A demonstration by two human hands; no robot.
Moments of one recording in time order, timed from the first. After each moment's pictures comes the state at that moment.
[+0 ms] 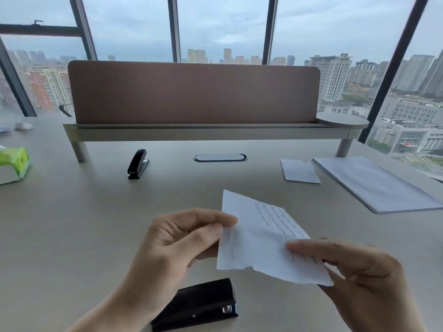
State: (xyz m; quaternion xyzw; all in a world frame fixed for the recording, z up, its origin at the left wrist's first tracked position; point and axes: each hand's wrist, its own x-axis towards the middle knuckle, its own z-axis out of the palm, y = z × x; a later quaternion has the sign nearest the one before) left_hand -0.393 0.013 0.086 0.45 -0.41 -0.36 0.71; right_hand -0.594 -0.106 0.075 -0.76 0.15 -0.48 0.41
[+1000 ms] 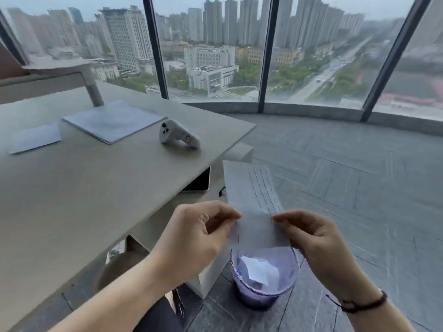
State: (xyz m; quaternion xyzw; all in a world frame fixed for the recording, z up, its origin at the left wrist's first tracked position) left_hand -0.767 -0.086 -0.009 0.40 -0.75 -0.37 0.38; right_hand -0.995 -0.041 -0.056 -0.47 0.53 -0.58 0.41
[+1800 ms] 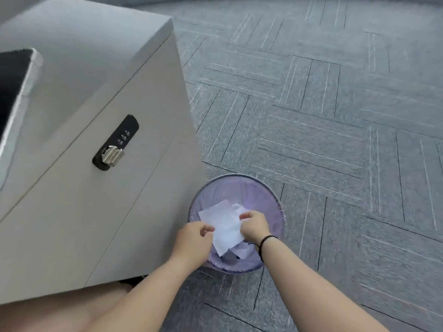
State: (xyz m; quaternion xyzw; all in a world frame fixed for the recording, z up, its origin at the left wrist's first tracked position) left_hand -0.906 -0.224 -0.375 0.59 -0.64 -0.49 0.01; right_hand -1.076 -0.183 -0.455 -0.15 0.82 -0.29 0.48
